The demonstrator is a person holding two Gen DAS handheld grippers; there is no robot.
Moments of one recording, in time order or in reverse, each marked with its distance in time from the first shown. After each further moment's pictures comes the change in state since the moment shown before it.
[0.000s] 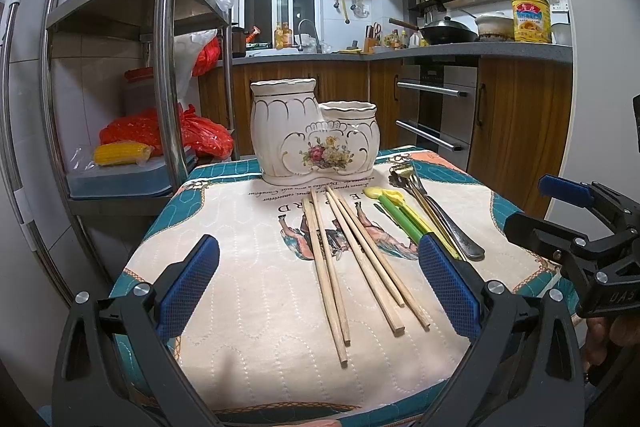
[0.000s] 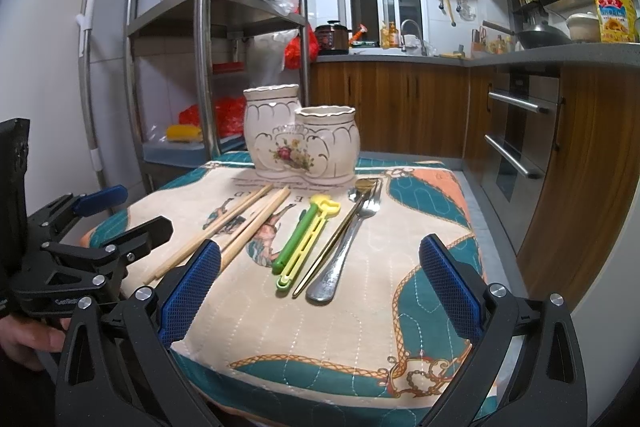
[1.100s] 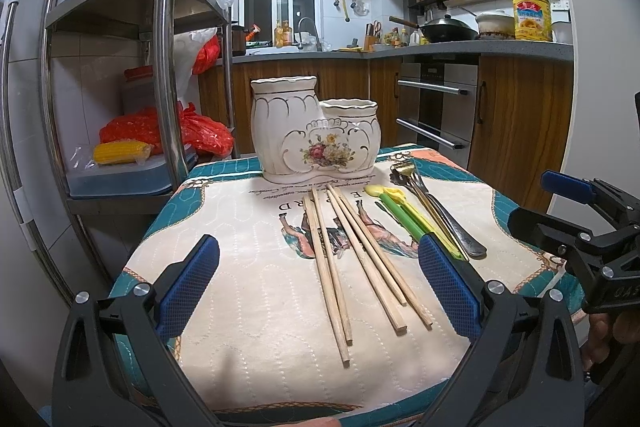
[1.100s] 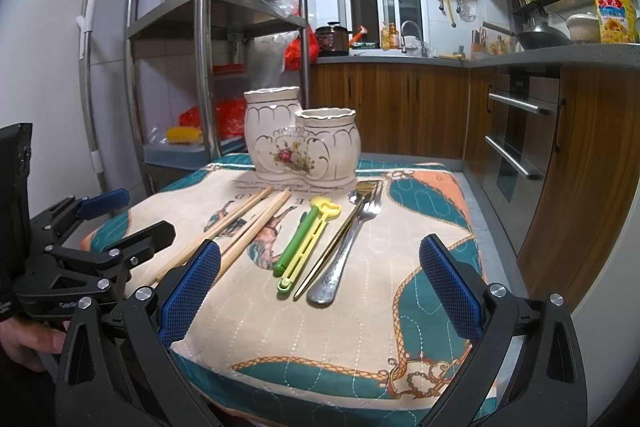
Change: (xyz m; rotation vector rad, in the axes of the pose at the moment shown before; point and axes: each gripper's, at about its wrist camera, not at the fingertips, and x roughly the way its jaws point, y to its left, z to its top) left arm 0.003 0.000 -0.001 0.000 0.005 0.001; right arm -0.001 -0.001 0.001 0.002 -0.003 0.001
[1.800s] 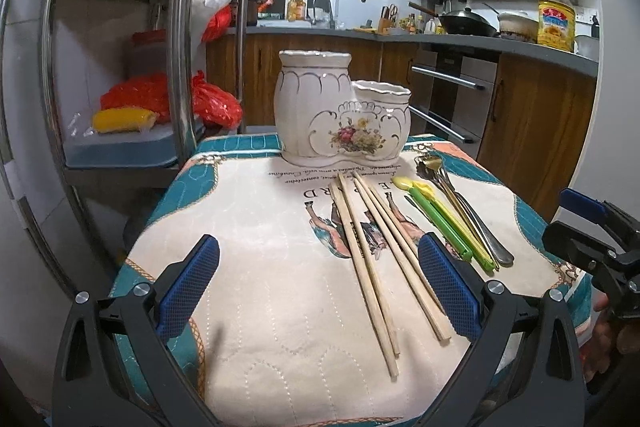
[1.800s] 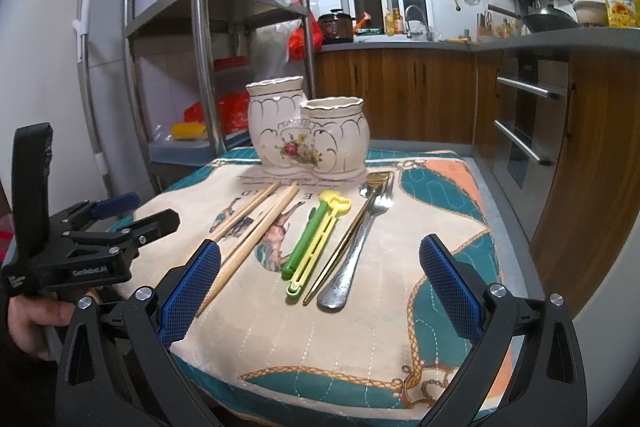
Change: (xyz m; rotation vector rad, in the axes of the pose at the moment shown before) left arm 0.029 0.035 0.008 -0.090 0.113 -0.016; right arm 0.015 0.001 0.006 0.036 0.044 0.039
